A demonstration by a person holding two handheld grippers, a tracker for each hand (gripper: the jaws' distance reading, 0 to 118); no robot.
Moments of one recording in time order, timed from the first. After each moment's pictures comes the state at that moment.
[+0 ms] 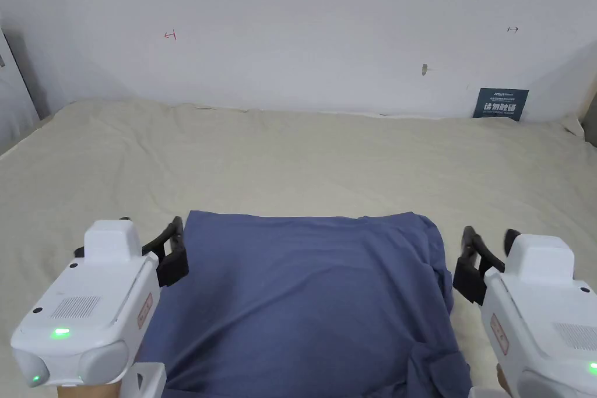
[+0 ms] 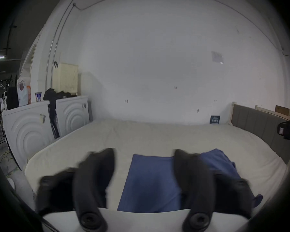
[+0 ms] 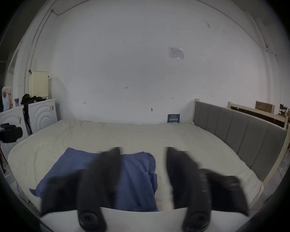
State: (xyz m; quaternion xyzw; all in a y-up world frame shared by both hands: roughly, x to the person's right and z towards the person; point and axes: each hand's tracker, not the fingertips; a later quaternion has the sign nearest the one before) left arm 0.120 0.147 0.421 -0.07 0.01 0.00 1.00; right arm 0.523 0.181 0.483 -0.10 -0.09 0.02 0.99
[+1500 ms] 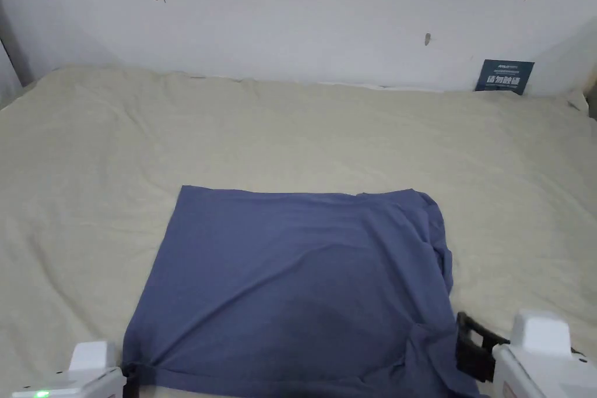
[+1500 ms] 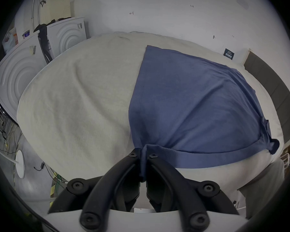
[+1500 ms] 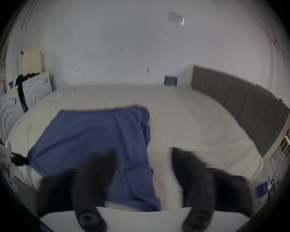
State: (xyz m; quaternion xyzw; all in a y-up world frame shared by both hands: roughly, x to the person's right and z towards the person) left arm 0.062 -0.021 0.427 -0.44 0.01 0.03 0.90; right arm 0.565 0.073 0.488 -0.31 -0.09 -0.01 0.95
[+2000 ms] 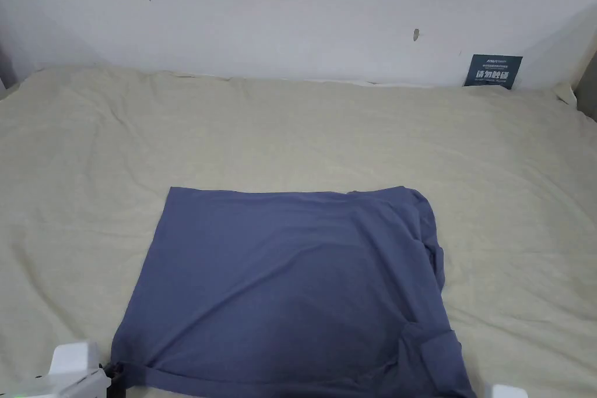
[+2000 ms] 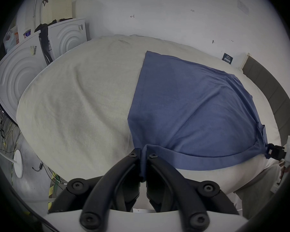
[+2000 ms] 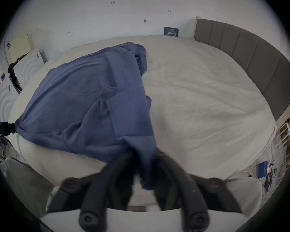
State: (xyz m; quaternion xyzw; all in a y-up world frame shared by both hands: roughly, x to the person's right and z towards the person) left arm 0.044 -0.031 0.417 -0.43 0.00 0.04 0.90; right arm 0.580 -0.032 0.497 -0.45 -0.07 -0.05 0.89
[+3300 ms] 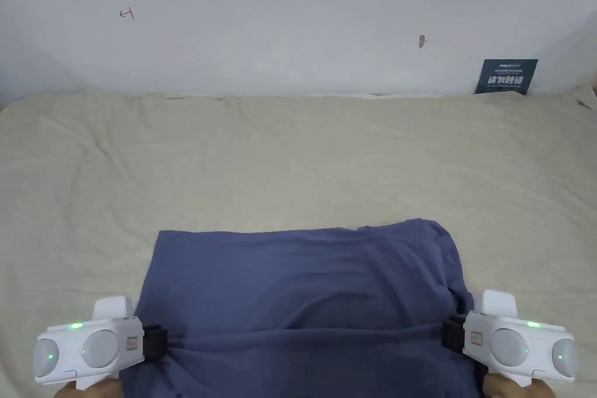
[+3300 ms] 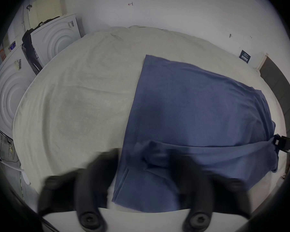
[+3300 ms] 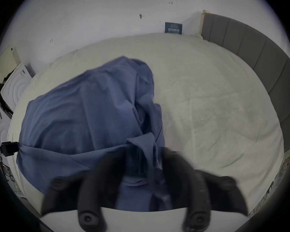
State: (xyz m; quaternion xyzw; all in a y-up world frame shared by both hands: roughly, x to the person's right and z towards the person) left arm 0.080 -0.010 0.210 -0.48 0.03 0.02 0.88; right arm 0.607 -0.020 0.261 -0.46 -0.10 -0.07 0.88
